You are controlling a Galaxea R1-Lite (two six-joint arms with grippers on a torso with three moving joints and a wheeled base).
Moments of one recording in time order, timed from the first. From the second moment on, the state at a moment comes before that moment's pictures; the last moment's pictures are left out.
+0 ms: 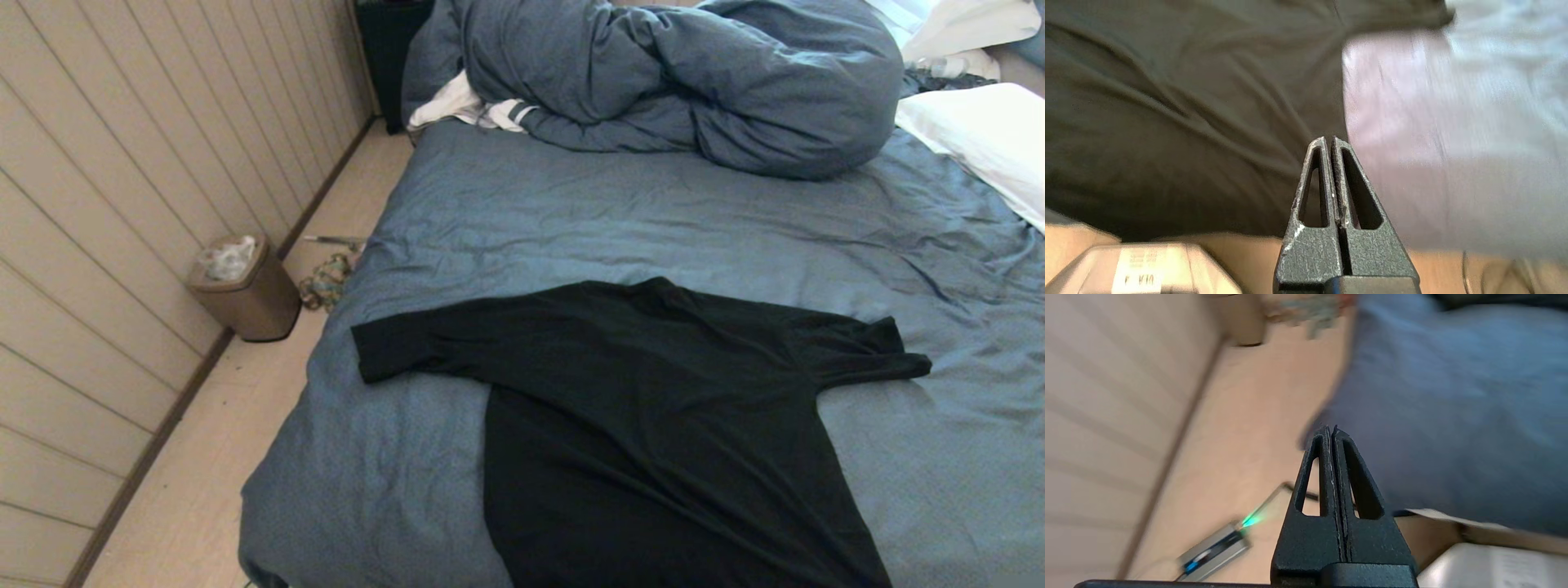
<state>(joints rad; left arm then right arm) 0.00 0.05 -0.09 0.17 0.14 0.08 0.00 0.00 -0.10 0.22 -0.04 -0.02</state>
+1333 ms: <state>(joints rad) 0.00 0.00 -0.06 0.15 -0.01 0.02 0.00 0.00 0.00 0.03 0.01 -0.04</state>
